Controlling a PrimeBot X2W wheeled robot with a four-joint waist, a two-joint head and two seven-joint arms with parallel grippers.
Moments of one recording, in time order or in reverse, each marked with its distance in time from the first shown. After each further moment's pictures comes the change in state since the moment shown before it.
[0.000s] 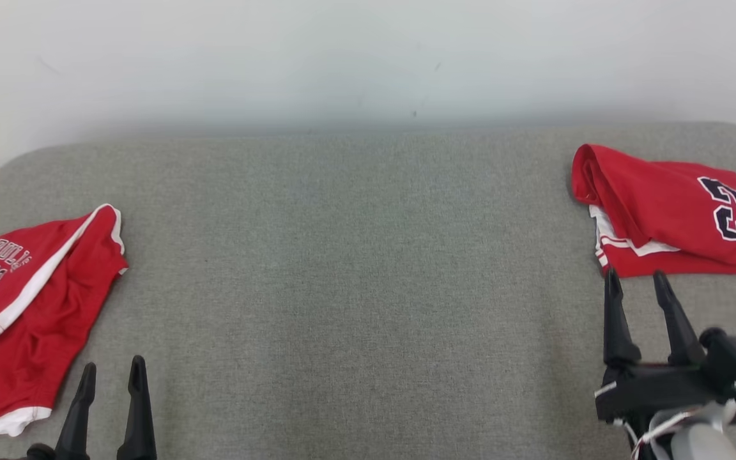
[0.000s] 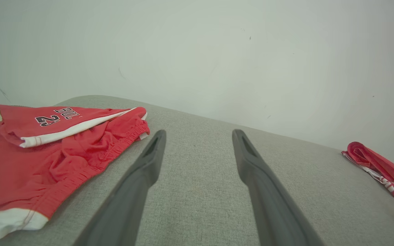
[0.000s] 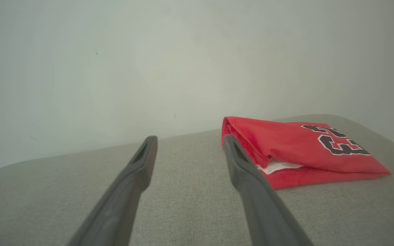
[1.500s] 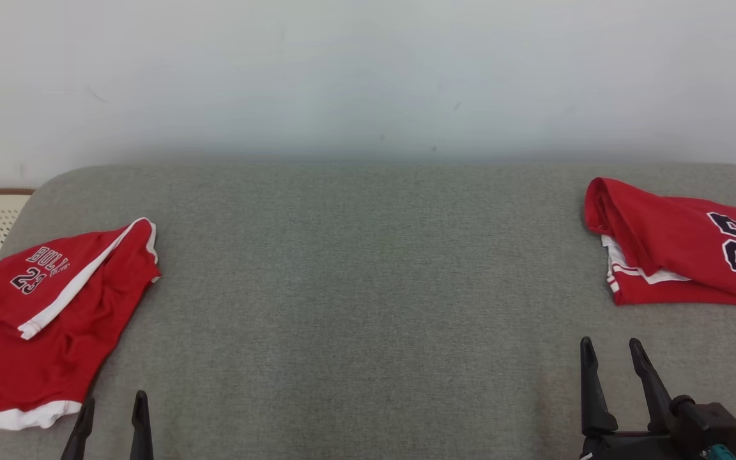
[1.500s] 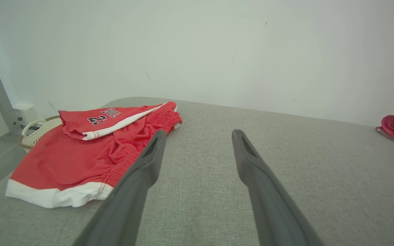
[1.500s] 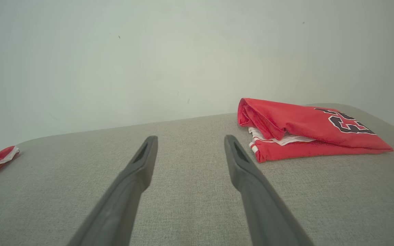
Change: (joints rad) left arm 0.058 -0.001 0.022 0.036 0.158 0.044 0.000; right arm 0.210 0.100 -0.014 -0.106 -0.122 0.000 0.000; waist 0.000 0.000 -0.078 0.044
